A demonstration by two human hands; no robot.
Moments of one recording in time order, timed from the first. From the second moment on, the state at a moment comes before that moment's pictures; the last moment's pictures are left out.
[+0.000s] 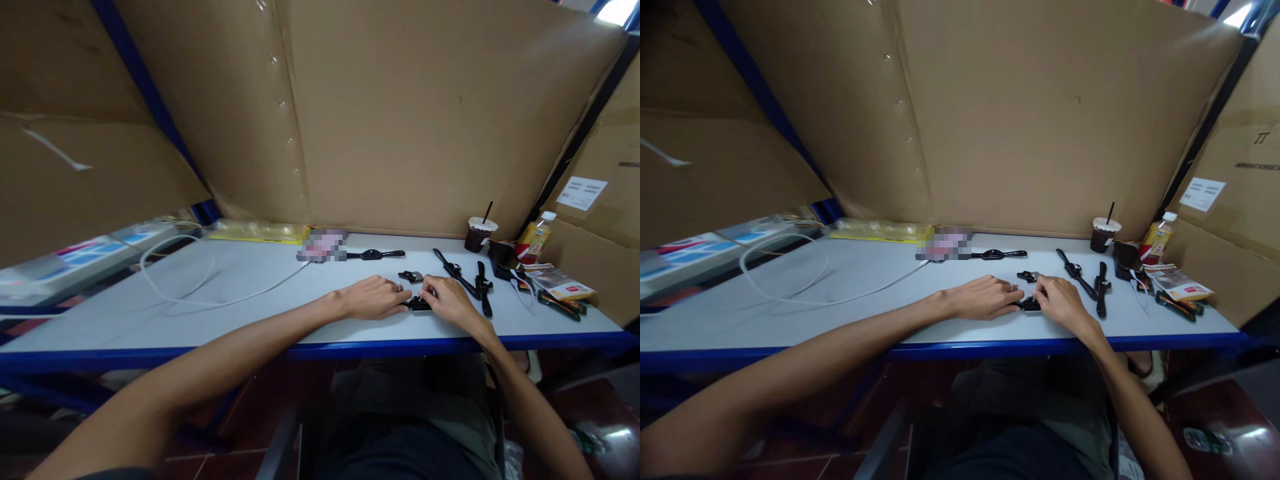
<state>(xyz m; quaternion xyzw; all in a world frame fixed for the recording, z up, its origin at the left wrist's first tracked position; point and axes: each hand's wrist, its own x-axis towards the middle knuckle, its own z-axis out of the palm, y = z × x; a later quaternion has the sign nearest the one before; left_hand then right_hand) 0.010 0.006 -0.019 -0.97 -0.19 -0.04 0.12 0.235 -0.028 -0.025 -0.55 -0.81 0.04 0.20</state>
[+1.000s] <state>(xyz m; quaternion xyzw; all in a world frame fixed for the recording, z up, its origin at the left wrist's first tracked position) 0.006 0.009 -0.022 -0.98 -0.16 -0.06 0.11 0.248 -0.023 -0.021 -0.46 -0.81 0.21 0.29</state>
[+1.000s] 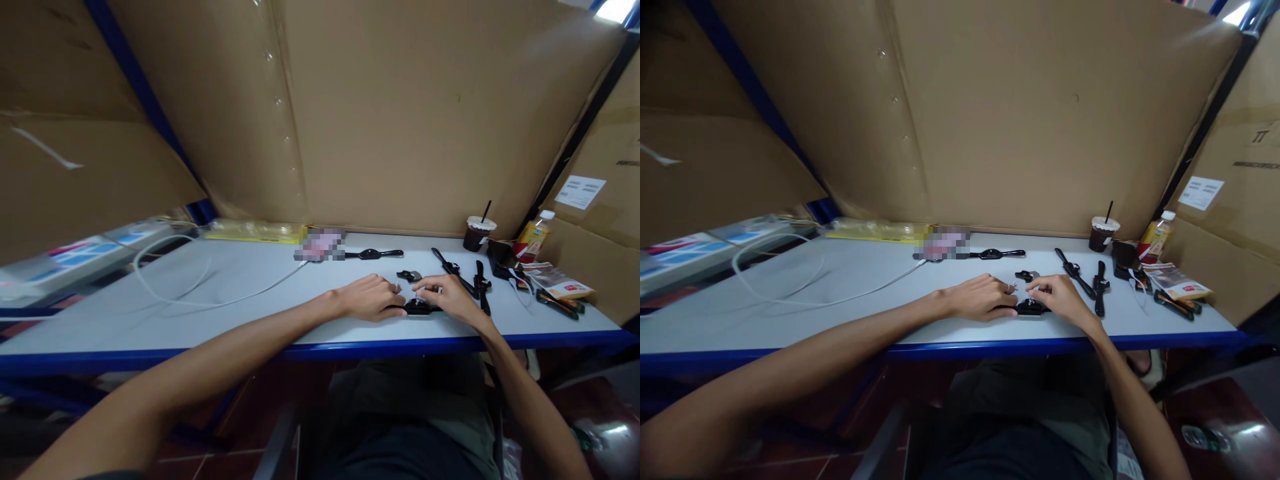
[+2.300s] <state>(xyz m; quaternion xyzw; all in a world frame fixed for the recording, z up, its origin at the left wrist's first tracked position) 0.006 0.007 -0.022 -0.98 -0.18 -0.06 0.11 0.245 -0.024 -0.018 -0.45 -0.81 0.25 0.27</state>
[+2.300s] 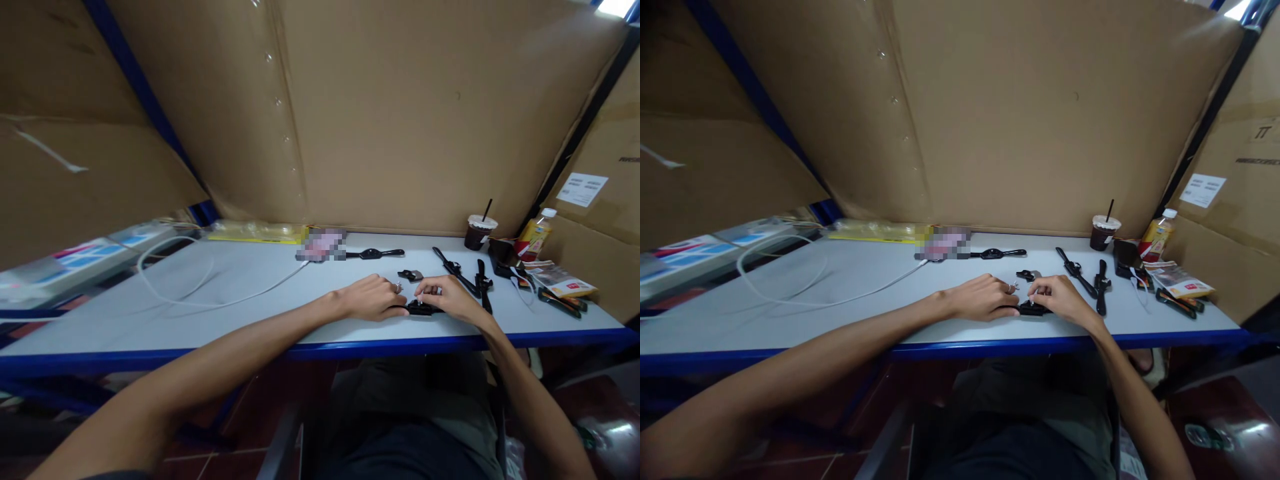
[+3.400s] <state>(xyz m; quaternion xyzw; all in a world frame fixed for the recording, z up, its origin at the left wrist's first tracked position) 0.006 0.007 -0.024 -0.98 -0.17 -0.08 0.10 0.235 -0.028 -0.024 -0.48 -0.81 0.19 0.26</state>
